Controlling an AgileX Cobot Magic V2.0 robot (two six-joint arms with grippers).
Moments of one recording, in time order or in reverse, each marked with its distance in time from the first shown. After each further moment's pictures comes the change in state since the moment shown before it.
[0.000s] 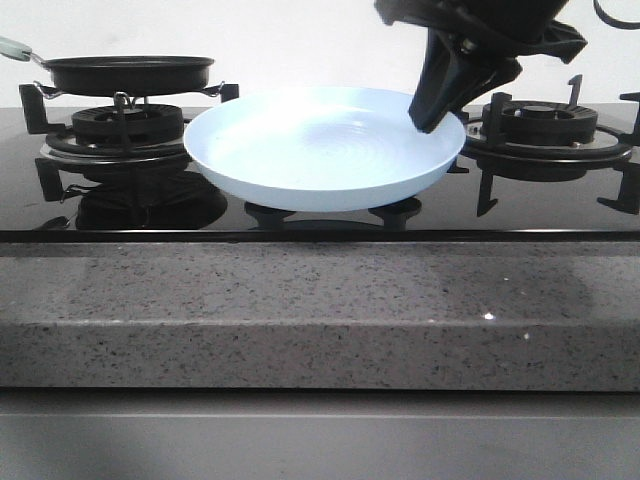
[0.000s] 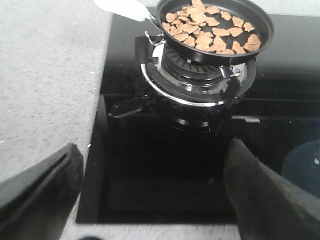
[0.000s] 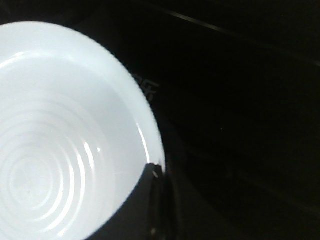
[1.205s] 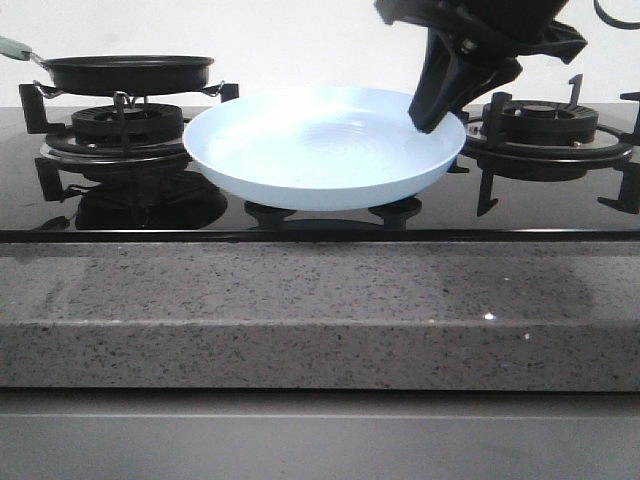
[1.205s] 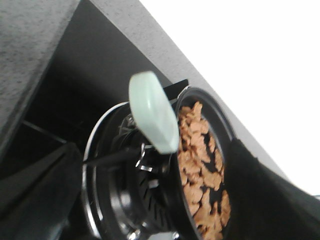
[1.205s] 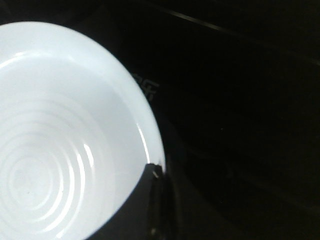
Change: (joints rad) left arm 0.376 0.818 -0.403 -1.345 0.202 0.725; right arm 0.000 0.000 0.000 0.000 0.002 0.000
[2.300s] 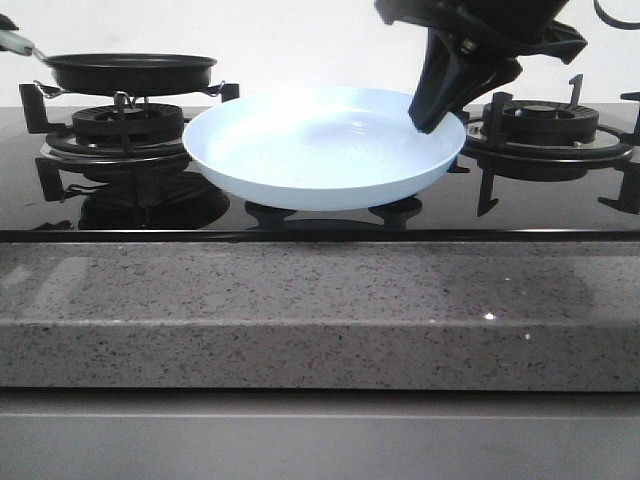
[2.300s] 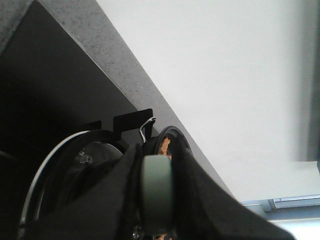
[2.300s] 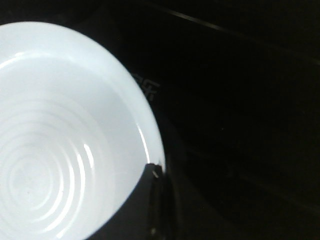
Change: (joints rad) left arm 0.000 0.187 -0.161 -0.182 0.132 0.001; right arm 0.000 0.000 0.000 0.002 0.000 0.002
